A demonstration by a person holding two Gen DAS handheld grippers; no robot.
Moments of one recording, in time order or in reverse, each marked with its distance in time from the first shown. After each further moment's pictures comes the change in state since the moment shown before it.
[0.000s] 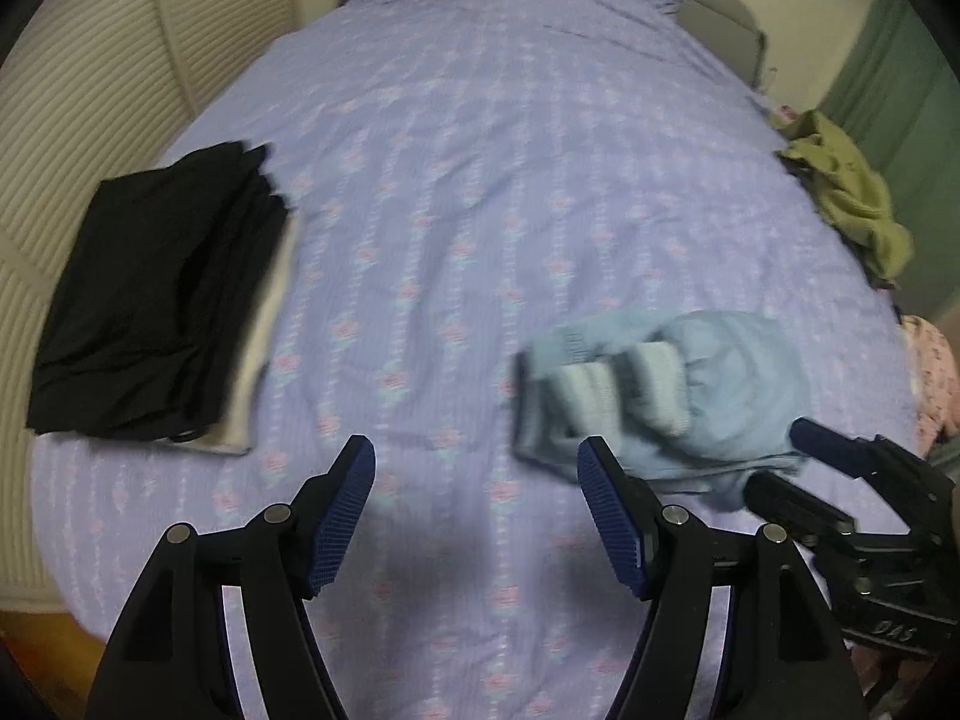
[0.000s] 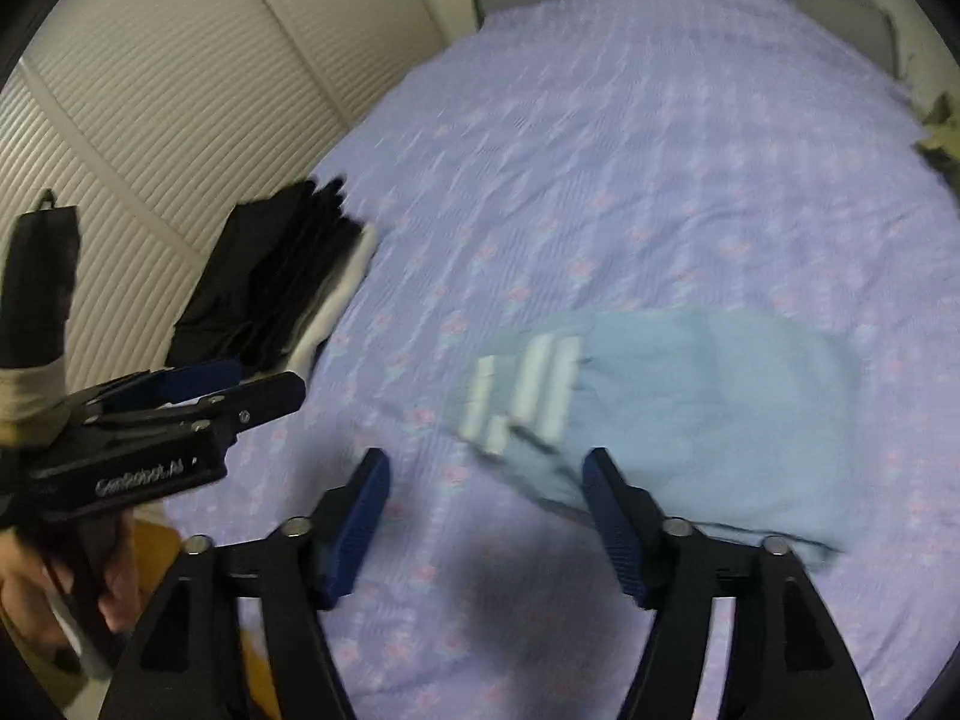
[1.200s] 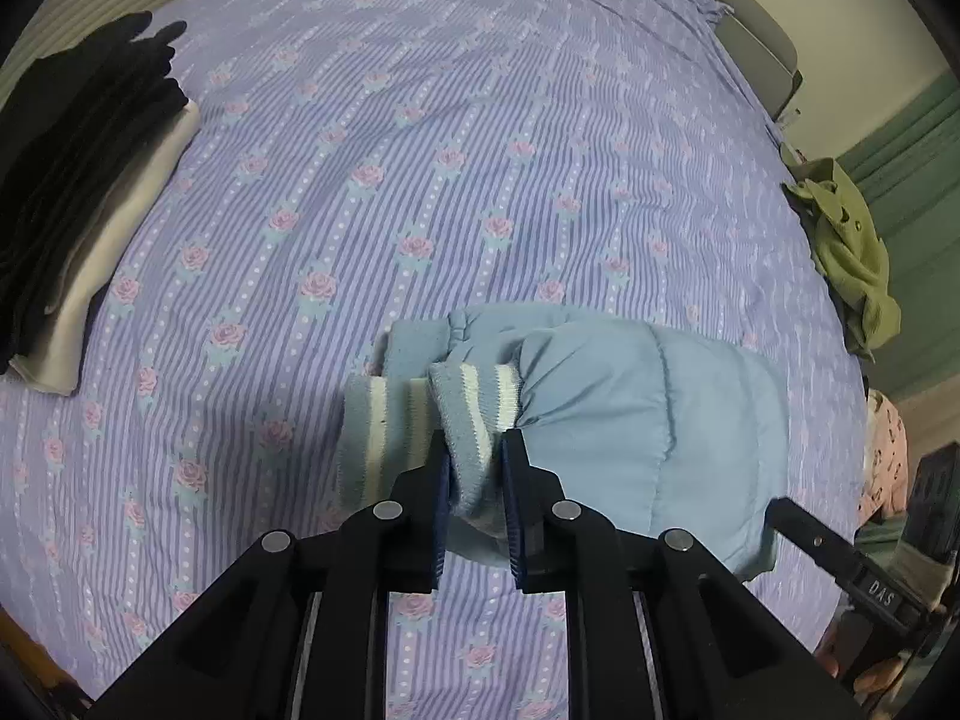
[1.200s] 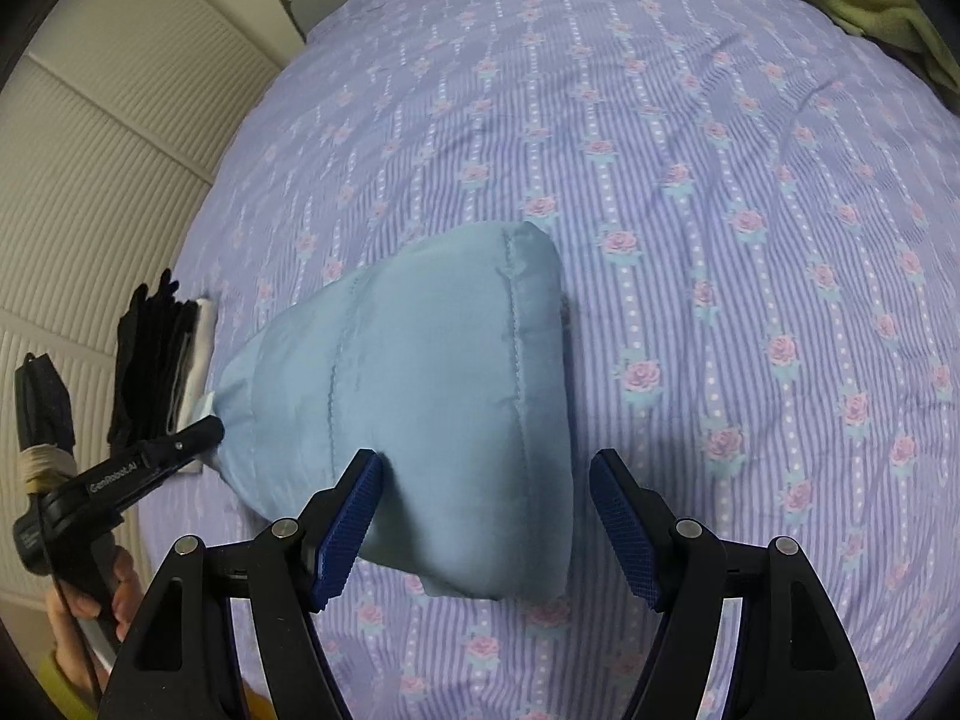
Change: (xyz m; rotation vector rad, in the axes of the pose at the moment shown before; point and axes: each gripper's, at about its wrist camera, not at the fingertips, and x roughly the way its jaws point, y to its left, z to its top) left arm 0.101 -0.028 0.013 -0.215 0.104 -0.126; right arm 0.023 -0.167 -0.021 0.350 0.088 -0.037
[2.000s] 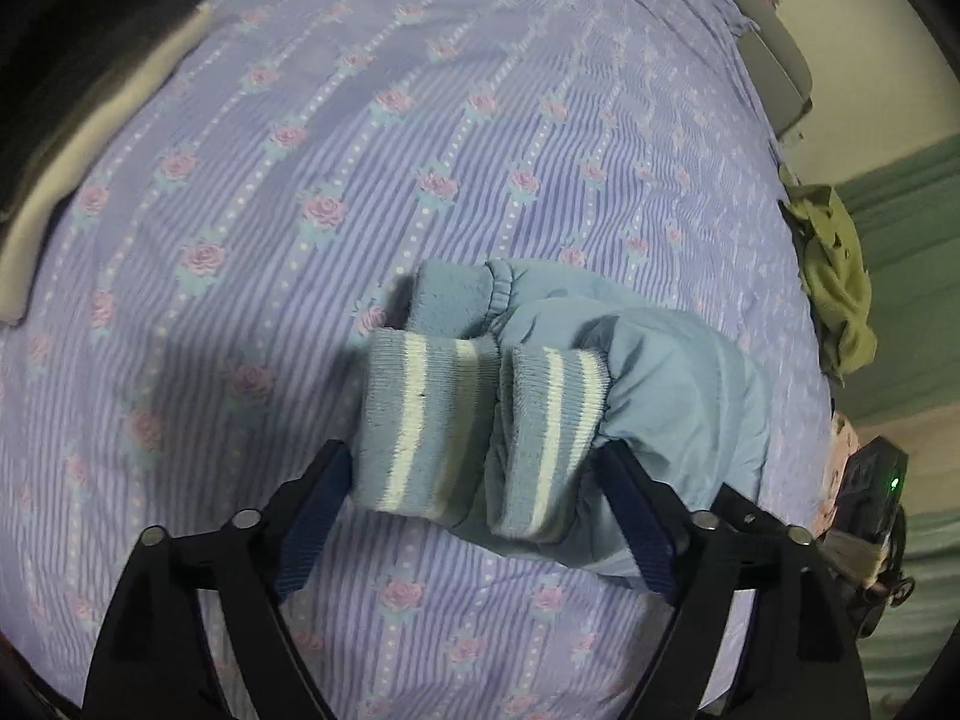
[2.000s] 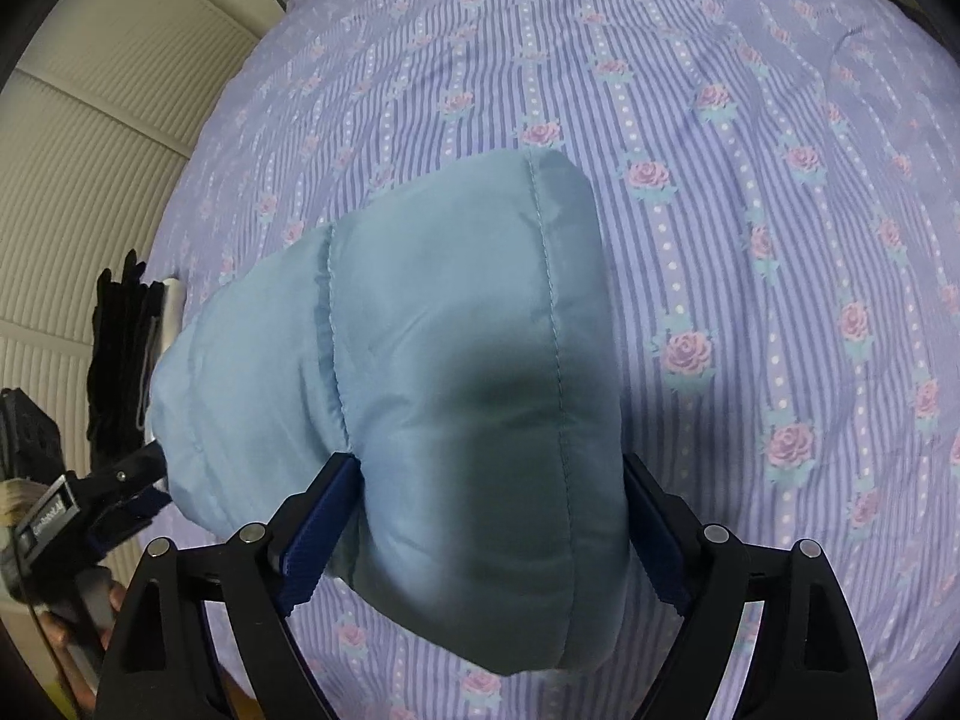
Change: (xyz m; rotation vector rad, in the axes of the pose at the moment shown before) left arm 0.031 0.033 -0.009 -0.101 0.085 -0.118; right arm 0.068 -0.009 0.004 0.037 0.094 0.012
